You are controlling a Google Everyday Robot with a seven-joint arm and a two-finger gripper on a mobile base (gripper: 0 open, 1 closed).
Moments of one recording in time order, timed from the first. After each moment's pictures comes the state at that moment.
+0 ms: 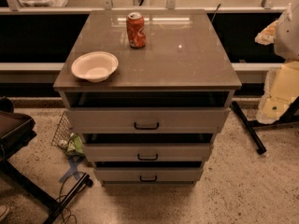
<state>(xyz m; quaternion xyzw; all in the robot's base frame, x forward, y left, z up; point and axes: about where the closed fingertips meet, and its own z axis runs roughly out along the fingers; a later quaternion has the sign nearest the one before) 0.438 -0.217 0.976 -0.60 0.78 -0.03 0.16</state>
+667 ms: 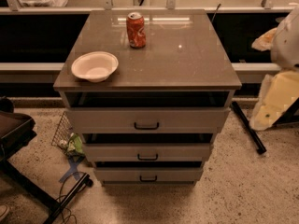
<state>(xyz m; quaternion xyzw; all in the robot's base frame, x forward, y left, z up) 0.436 -0.211 0.964 -0.60 0.78 -0.02 0.18</state>
